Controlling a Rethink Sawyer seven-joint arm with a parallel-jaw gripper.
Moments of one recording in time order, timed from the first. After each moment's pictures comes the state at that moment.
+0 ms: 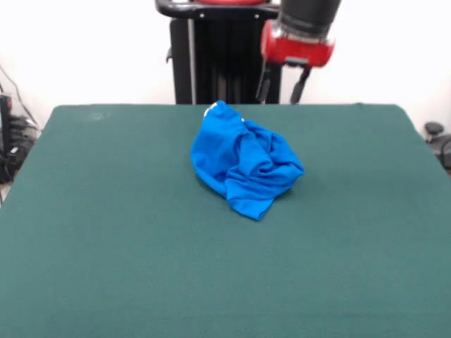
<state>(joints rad) 0.11 -0.71 -0.24 1.89 -0.03 0.42 1.64</state>
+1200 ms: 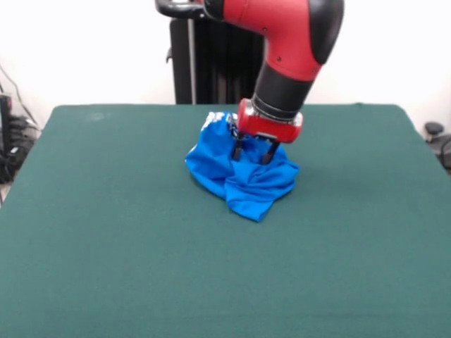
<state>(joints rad) 0.16 -0.37 -0.33 1.76 0.09 0.18 1.66</state>
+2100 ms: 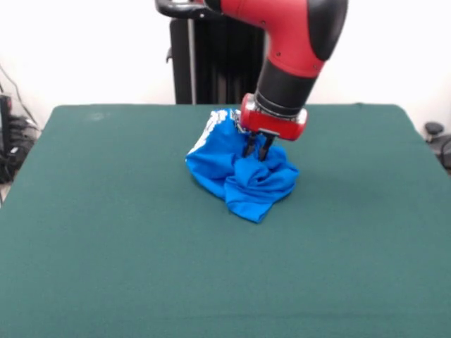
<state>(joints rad) 0.16 -0.40 -0.34 1.76 0.20 0.27 1.66</state>
